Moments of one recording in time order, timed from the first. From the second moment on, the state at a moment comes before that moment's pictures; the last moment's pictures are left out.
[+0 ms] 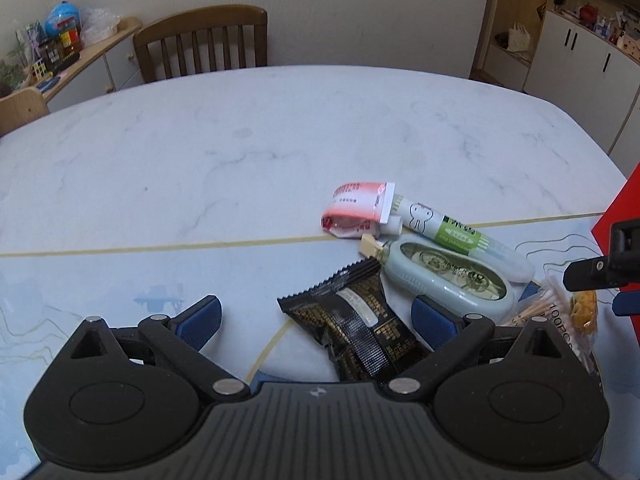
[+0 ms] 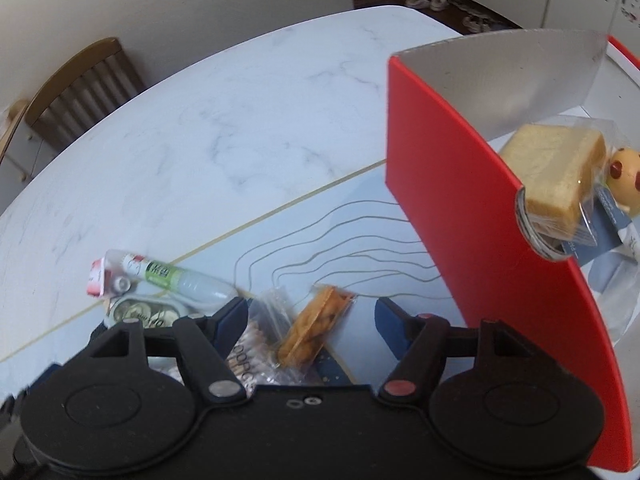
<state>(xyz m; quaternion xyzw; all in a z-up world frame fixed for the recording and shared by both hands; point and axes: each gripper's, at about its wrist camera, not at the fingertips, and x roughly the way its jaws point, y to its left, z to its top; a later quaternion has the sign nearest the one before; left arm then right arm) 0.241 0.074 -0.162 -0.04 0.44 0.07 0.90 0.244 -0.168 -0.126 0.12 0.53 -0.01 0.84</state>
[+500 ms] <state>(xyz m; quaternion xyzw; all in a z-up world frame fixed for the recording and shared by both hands) 0.230 0.084 -0.162 -0.06 0.42 0.05 0.90 0.248 -0.168 -0.136 0.14 0.55 -0.03 0.83</state>
